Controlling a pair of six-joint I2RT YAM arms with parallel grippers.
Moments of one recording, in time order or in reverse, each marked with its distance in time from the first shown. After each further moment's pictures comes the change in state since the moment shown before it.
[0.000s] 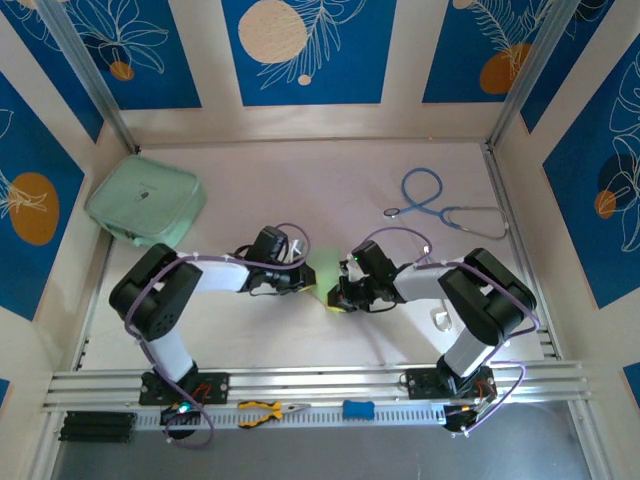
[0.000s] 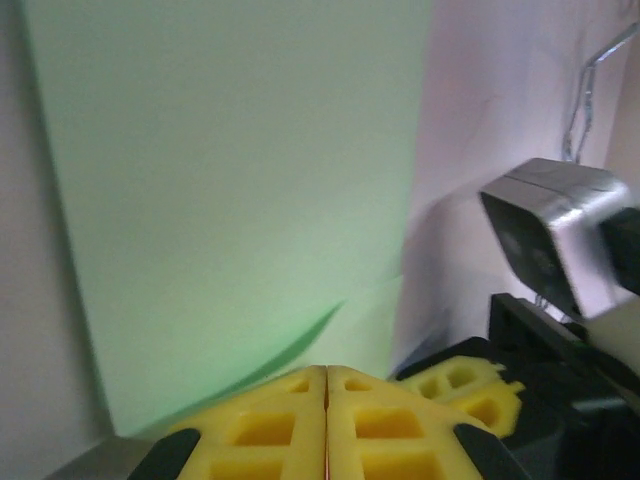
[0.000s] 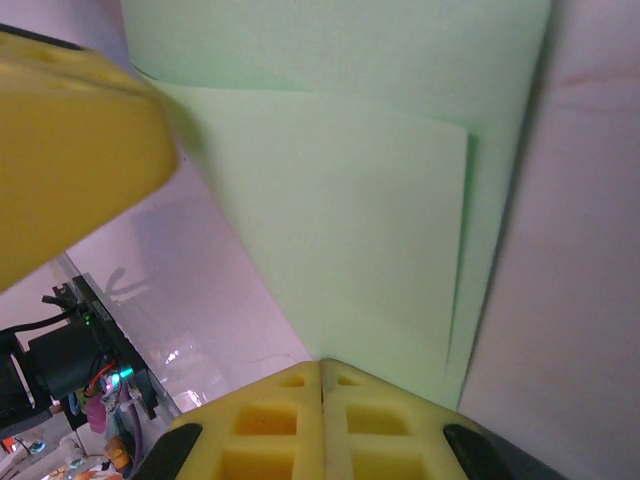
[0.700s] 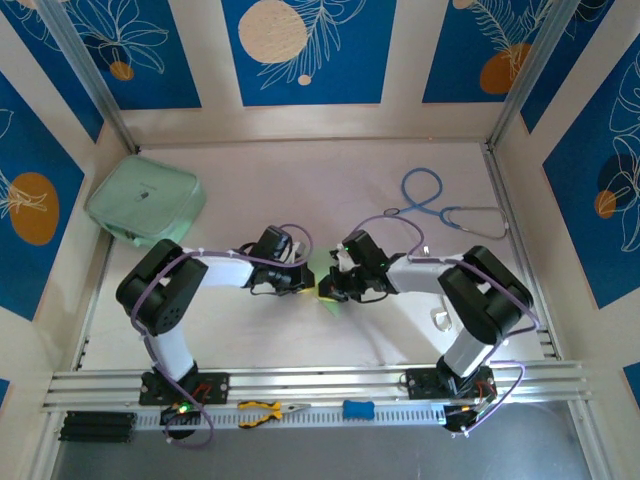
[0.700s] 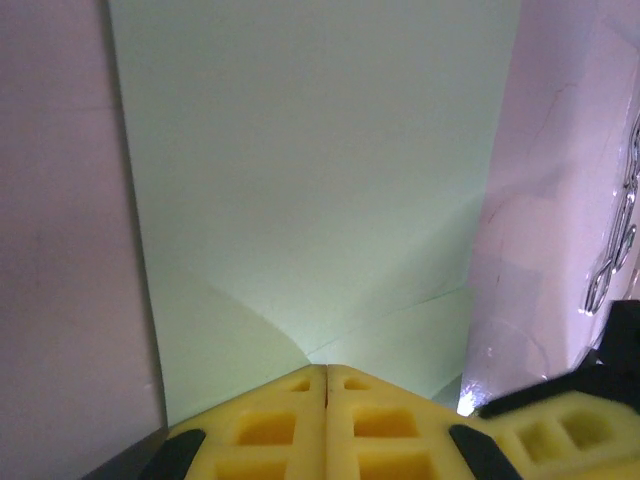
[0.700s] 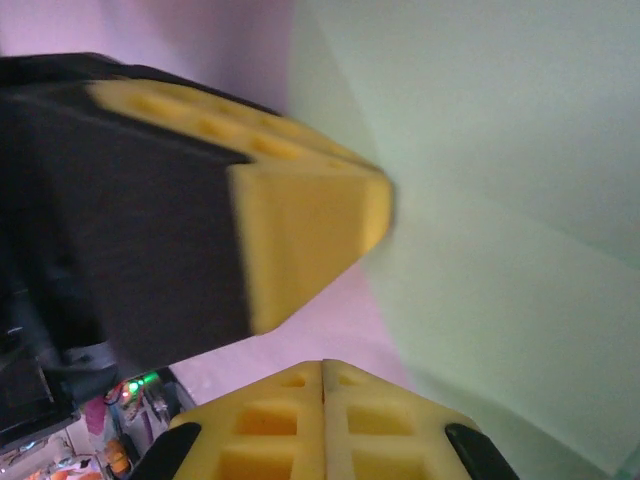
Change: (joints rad) left arm -0.002 0.032 0.054 -0.119 -0.028 0.056; right arm 0.034 0.033 0.127 -0.071 0.019 -0.018
